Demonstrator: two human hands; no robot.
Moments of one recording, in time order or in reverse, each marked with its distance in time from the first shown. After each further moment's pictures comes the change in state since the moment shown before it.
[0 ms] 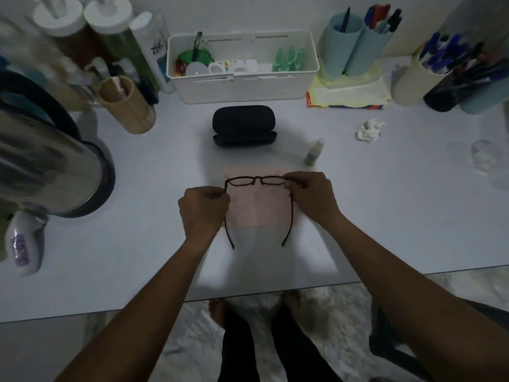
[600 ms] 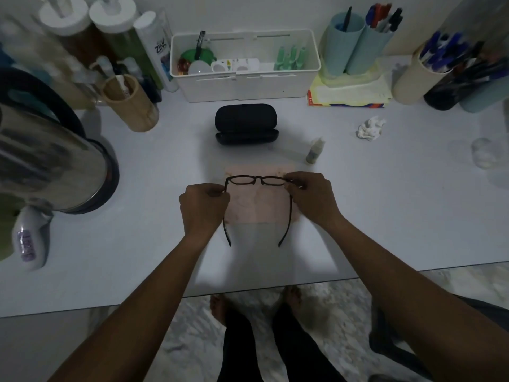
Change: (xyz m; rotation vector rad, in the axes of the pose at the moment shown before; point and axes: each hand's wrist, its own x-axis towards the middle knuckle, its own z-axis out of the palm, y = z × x) left_hand 0.003 -0.010 -0.005 0.016 -0.003 0.053; right_hand -0.010 0.000 0.003 -0.055 0.000 -0.038
